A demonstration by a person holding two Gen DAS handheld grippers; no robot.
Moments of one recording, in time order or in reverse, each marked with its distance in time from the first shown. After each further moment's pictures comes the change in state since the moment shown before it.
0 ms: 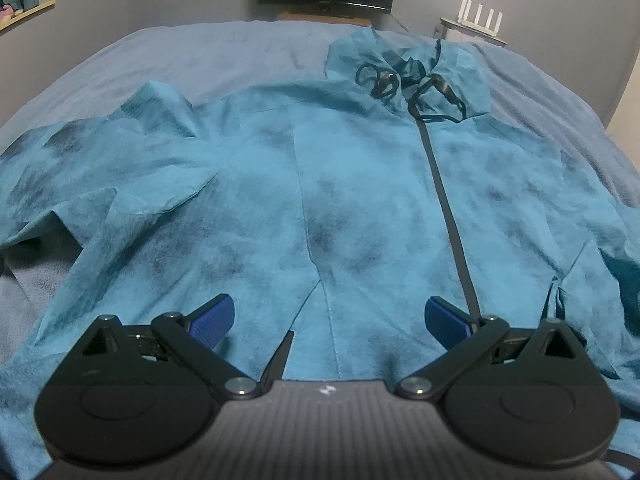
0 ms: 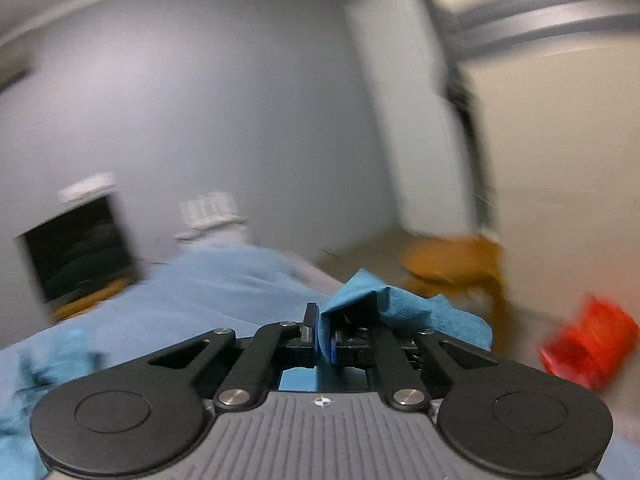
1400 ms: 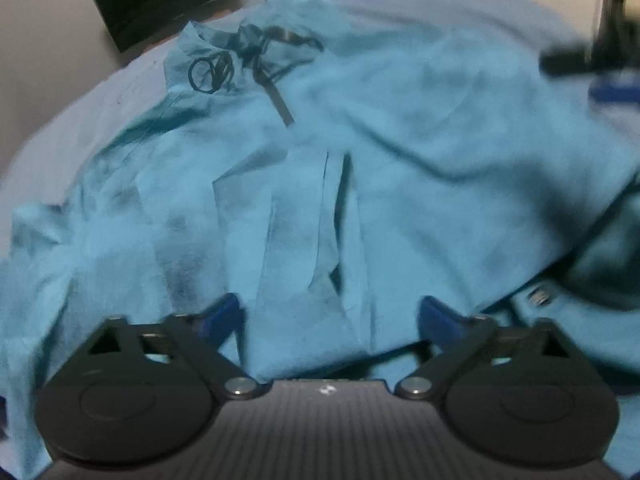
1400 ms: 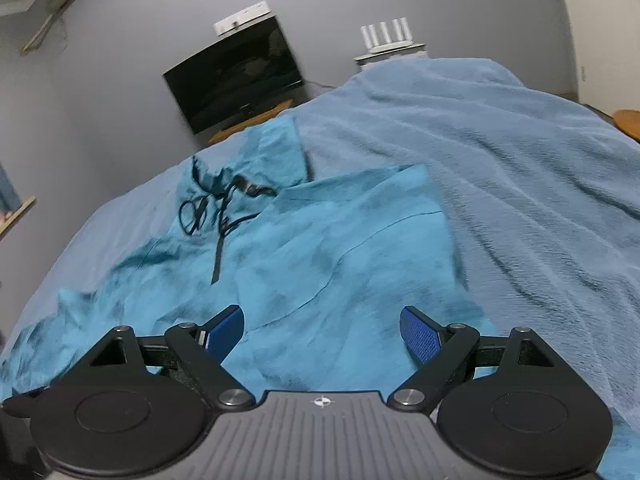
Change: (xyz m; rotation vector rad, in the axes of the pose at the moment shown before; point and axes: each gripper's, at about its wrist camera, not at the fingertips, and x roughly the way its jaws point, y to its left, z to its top) left arm 0.064 -0.118 -0.007 0.518 0.072 0.007; right arm 0.041 0.187 -0.121 -0.075 0.548 0.399
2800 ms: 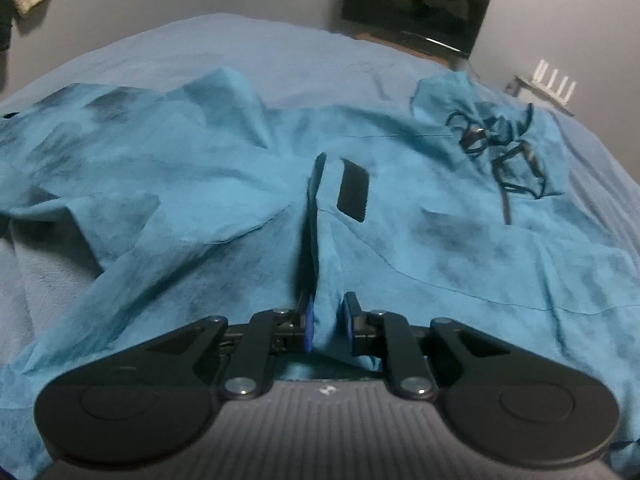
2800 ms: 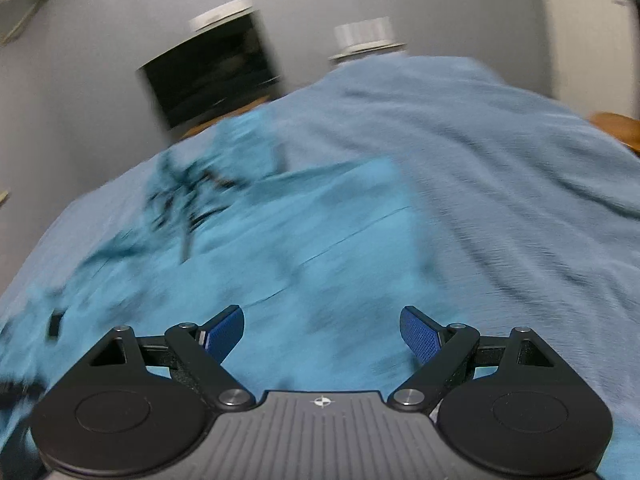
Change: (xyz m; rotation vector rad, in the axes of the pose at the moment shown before) left arm -0.022 0.157 -0.055 -0.771 -0.121 0.108; right arm 0.016 -0.001 -0.005 0.029 -0.017 -0.131
